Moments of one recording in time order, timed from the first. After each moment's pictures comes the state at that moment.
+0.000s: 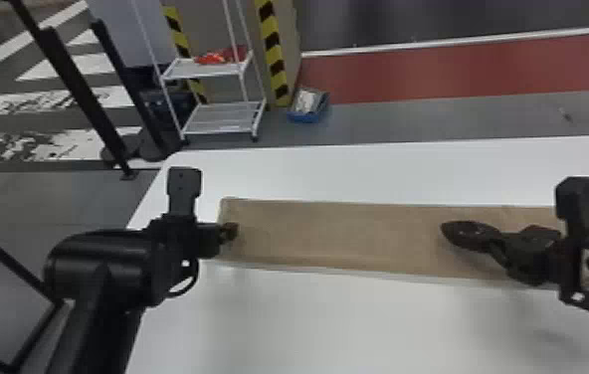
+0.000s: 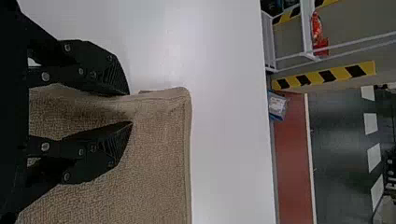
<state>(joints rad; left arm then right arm) -0.10 0.31 0.07 -1.75 0.21 1.03 -0.01 -0.18 -0.14 0.04 -1.36 -0.01 0.34 0.87</state>
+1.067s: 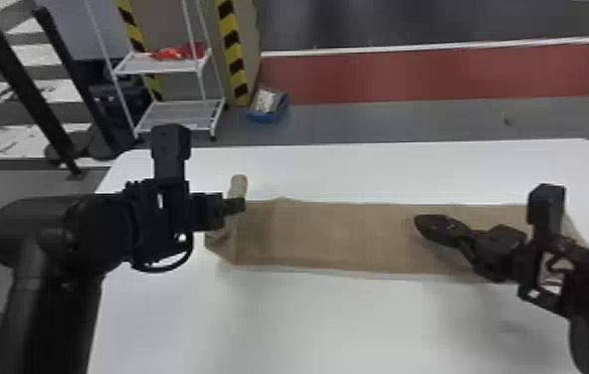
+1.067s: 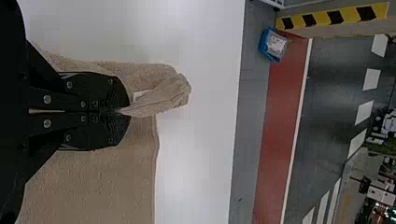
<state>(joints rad) -0.19 0.20 0.06 -1.94 0.53 1.30 0.12 -0.15 -0.15 -0.04 -1.33 -0.05 0.22 0.87</state>
